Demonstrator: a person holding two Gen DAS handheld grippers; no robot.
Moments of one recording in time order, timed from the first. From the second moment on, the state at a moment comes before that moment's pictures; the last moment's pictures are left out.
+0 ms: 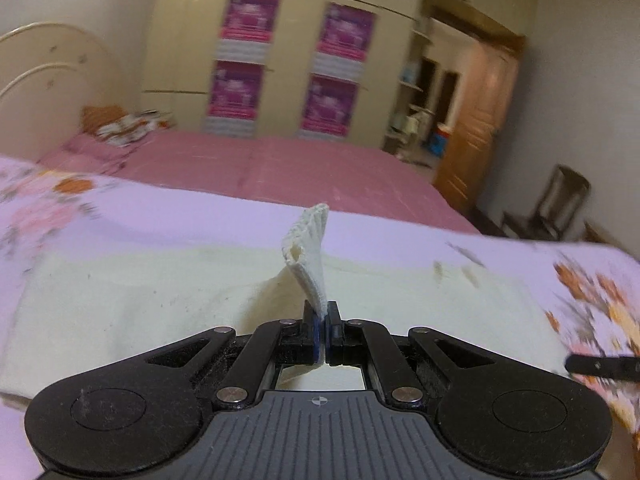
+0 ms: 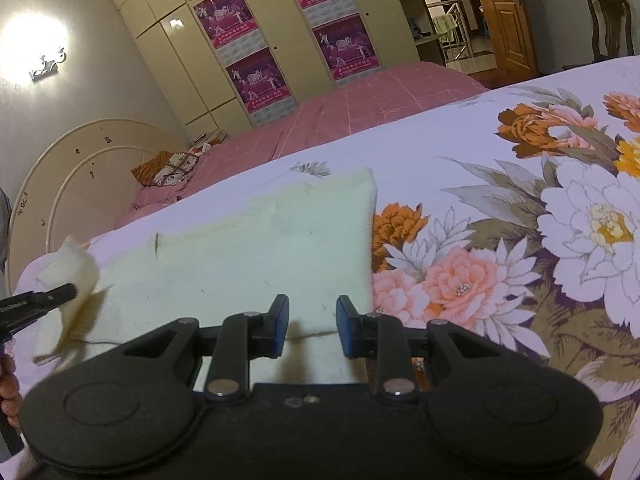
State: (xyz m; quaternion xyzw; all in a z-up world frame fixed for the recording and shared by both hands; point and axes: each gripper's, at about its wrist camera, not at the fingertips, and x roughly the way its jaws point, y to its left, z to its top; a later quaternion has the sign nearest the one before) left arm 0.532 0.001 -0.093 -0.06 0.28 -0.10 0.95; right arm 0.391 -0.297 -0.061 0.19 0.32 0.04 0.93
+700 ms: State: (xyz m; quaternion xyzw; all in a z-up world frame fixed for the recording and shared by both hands) left arm 0.487 -0.134 -0.084 -0.01 0.33 -0.19 0.93; right arm 0.391 -0.294 -0.061 0.29 0.30 0.07 0.90
